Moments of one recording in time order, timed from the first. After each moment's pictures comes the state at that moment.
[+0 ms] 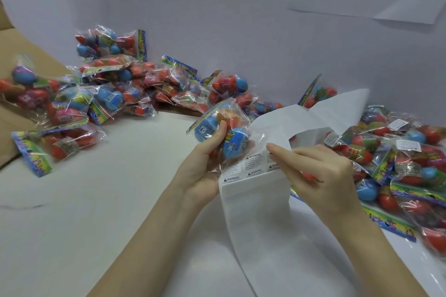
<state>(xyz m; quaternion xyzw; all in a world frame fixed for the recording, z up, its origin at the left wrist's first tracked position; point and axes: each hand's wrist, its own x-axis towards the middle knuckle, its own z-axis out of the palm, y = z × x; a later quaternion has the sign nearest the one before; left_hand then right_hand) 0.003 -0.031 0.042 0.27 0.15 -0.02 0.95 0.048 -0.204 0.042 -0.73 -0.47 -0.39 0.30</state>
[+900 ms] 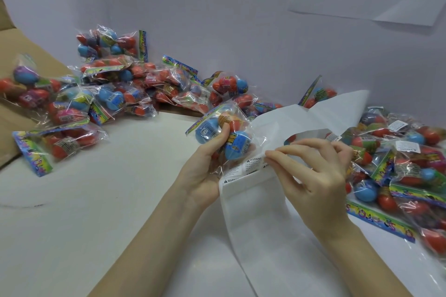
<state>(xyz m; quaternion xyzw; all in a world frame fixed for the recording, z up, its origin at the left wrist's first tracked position) 0.001 -0.035 0.041 0.29 0.13 0.00 0.95 0.041 -0.194 0.032 -0.73 -0.39 -0.49 0.25</state>
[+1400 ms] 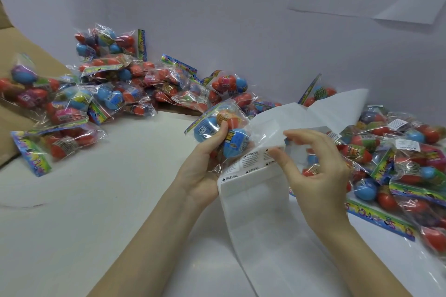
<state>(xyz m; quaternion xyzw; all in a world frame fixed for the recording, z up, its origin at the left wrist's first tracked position) 0.000 -0.036 0.044 0.28 0.16 0.00 0.95 0.030 -0.188 0.041 -0.76 -0.28 -0.30 0.49</state>
